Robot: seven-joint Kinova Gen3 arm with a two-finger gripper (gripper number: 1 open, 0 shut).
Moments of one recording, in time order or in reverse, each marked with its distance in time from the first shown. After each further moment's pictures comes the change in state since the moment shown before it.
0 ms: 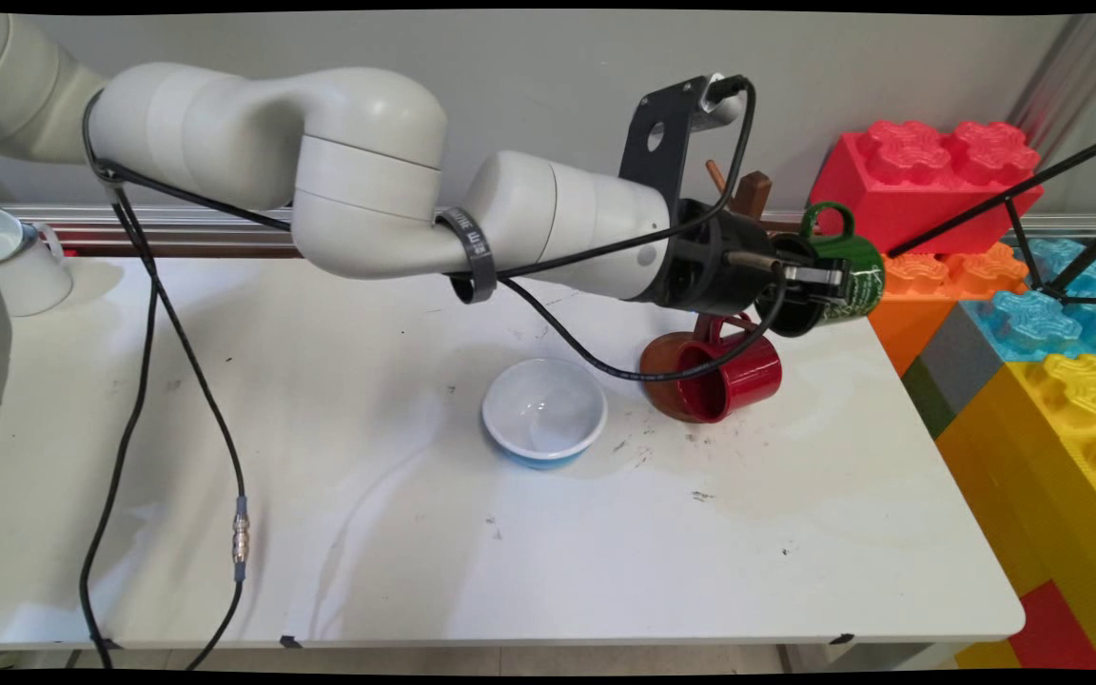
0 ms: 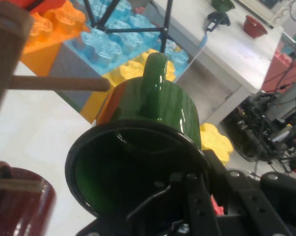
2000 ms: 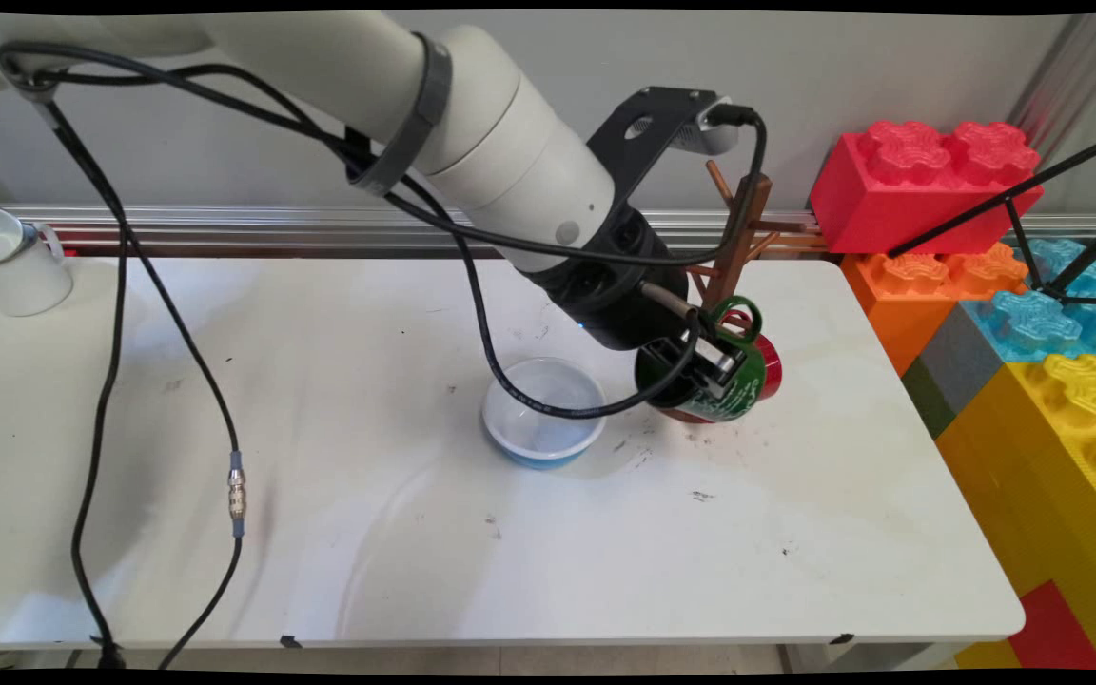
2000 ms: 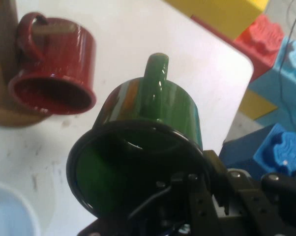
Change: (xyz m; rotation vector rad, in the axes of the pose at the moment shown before) arm 0.030 0.032 -0.058 0.156 -0.498 0.196
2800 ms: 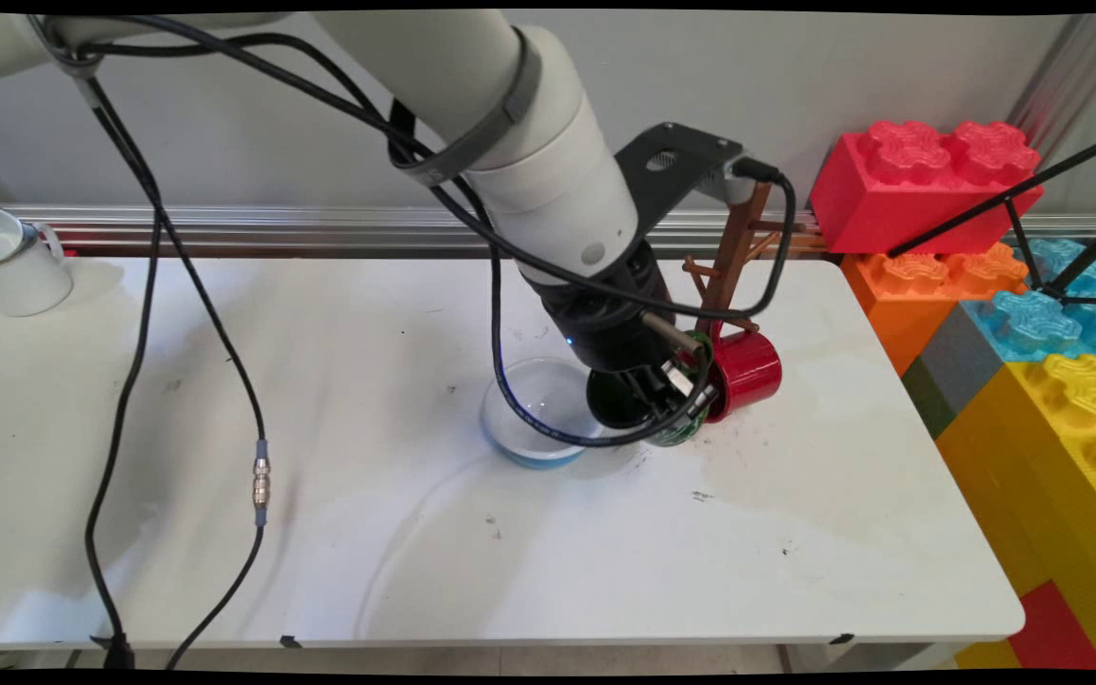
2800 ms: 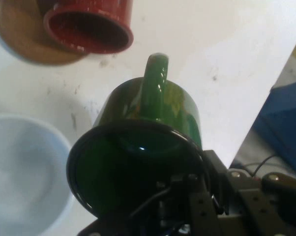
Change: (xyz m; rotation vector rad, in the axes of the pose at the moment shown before) arm 0.010 0.018 0.012 0.147 -0.192 0.004
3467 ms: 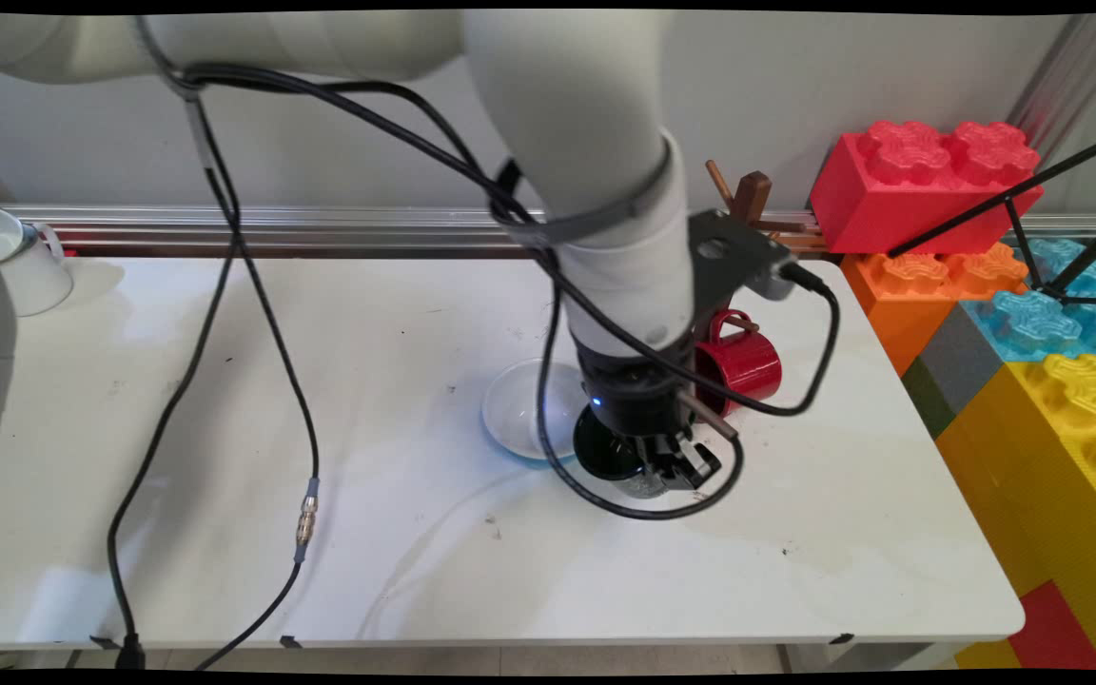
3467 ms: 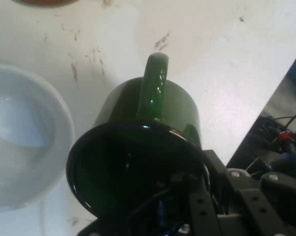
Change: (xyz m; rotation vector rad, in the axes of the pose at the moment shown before) arm 0.012 0.037 0.047 0.103 -0.176 0.013
